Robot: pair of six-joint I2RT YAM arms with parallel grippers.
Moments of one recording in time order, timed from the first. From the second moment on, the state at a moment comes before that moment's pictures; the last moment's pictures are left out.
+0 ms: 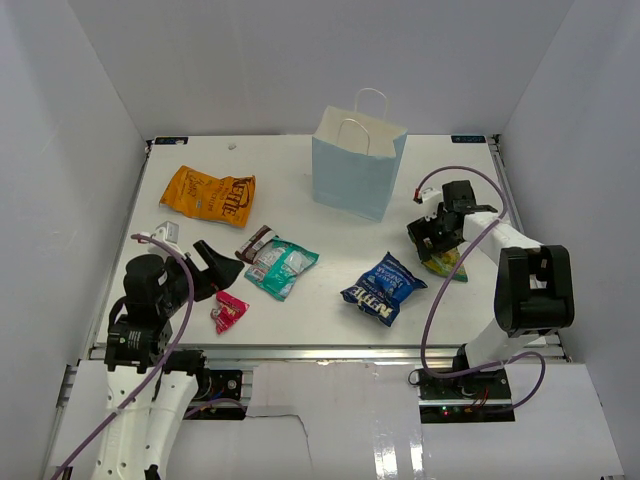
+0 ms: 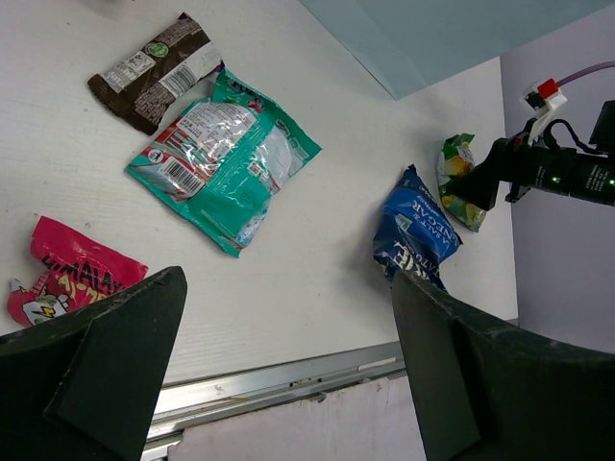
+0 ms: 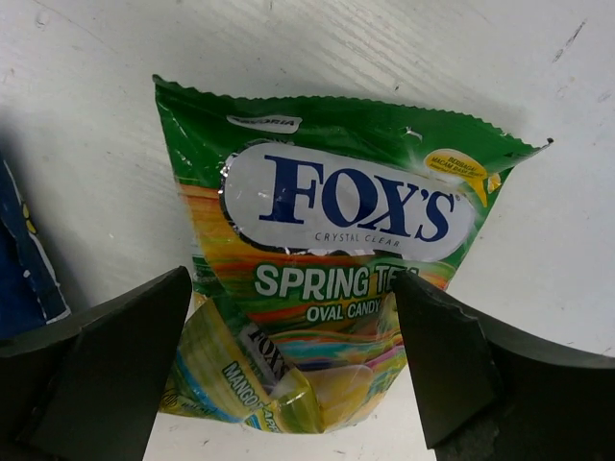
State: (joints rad) left arm -0.07 0.46 0.76 -0.74 0.31 -0.60; right arm 0.09 1.61 1.00 -0.50 -0.13 -0.41
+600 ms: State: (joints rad) left arm -0.07 0.43 0.74 -0.74 0.31 -0.62; right arm 0.09 1.52 0.92 -0.39 -0.14 -0.46
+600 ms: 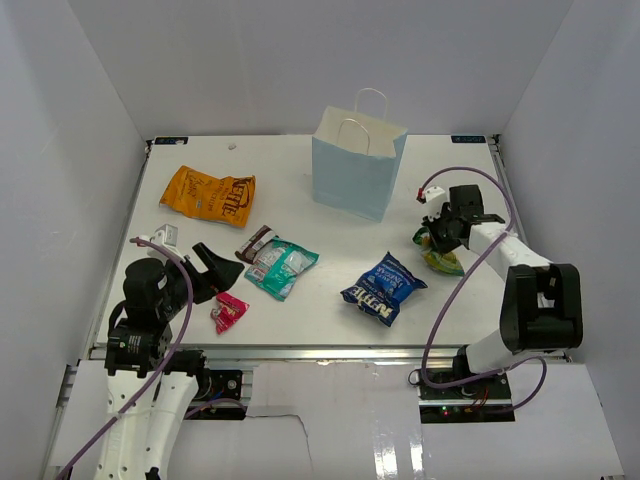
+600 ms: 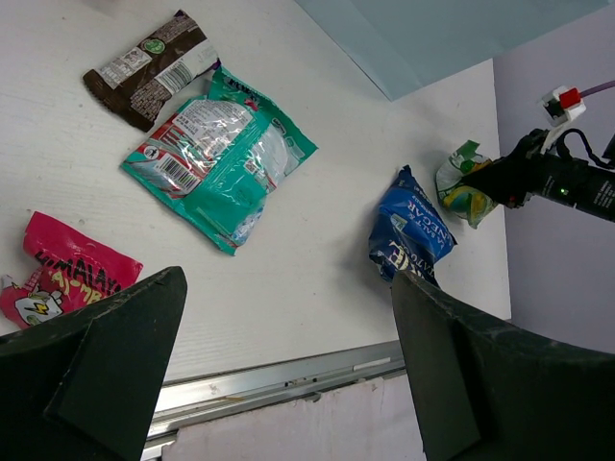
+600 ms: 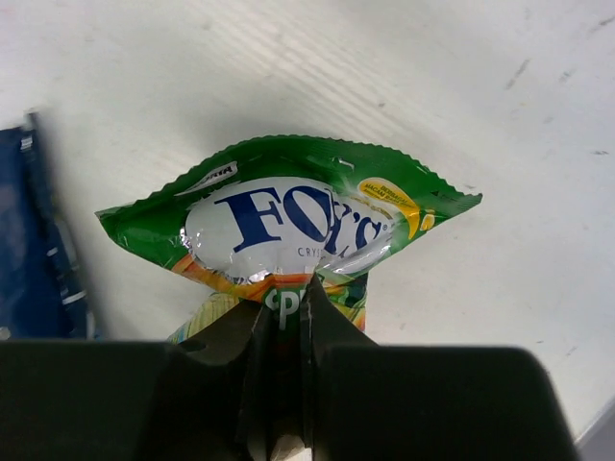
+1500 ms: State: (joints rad) left arm -0.07 0.43 0.74 -0.74 0.33 -0.63; right arm 0.18 1.74 1.95 -0.21 -0.79 -0.14
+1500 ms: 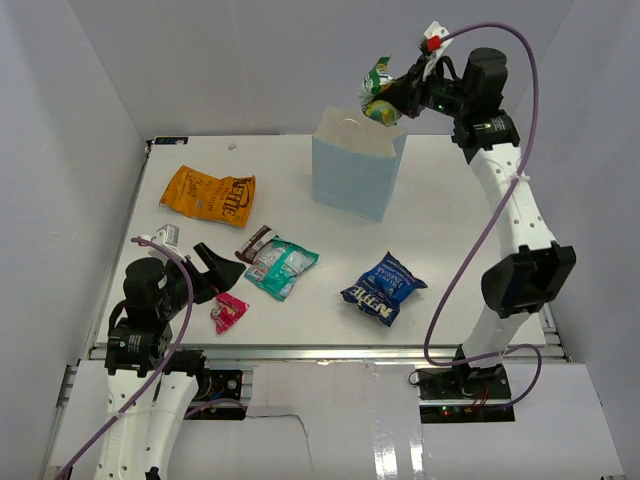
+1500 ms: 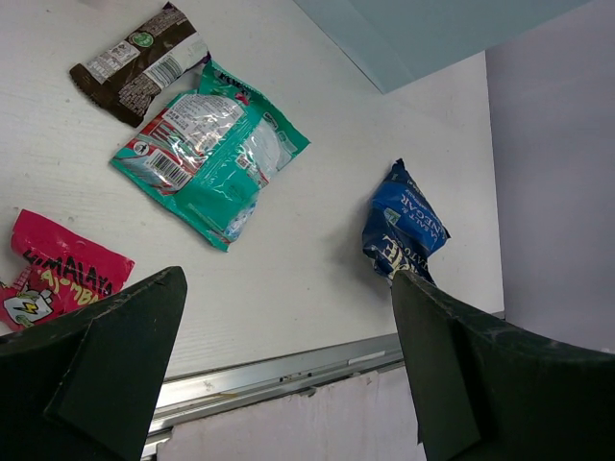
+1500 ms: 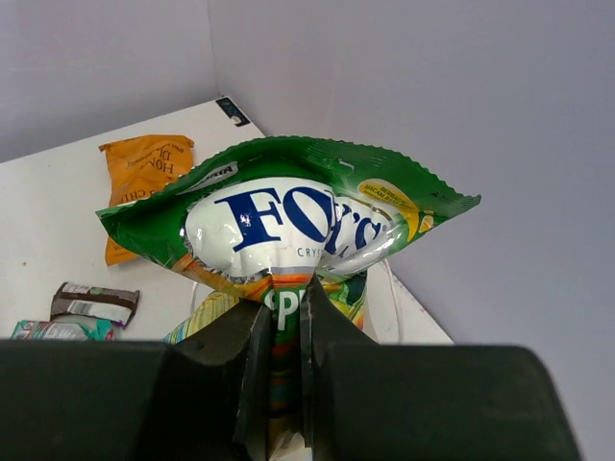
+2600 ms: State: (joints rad) left arm -0.07 0.73 0.68 -0.63 0.39 -0.71; right arm 0.13 1.76 1.83 -0.24 -0.84 -0.10
